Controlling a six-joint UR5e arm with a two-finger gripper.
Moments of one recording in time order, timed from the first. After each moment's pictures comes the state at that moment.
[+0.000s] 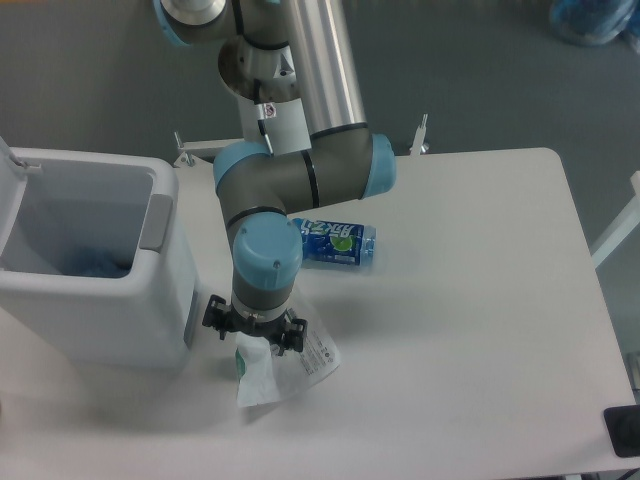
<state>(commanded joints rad) 2.25 -2.10 -1.59 -1.03 1.43 0.47</state>
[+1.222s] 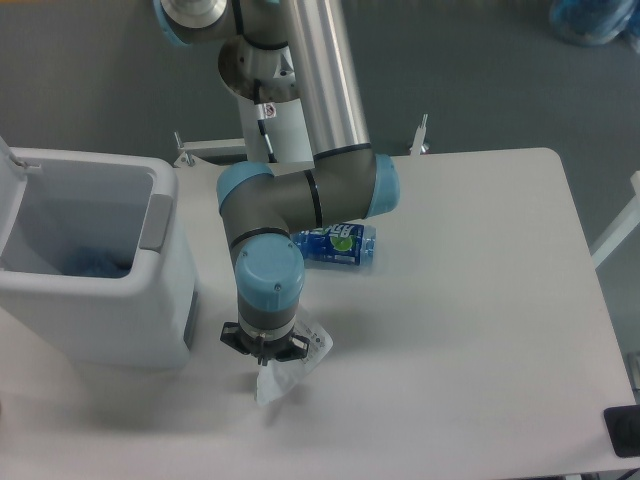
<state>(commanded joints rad) 2.26 -2.08 -1.55 -1.03 1.46 0.44</state>
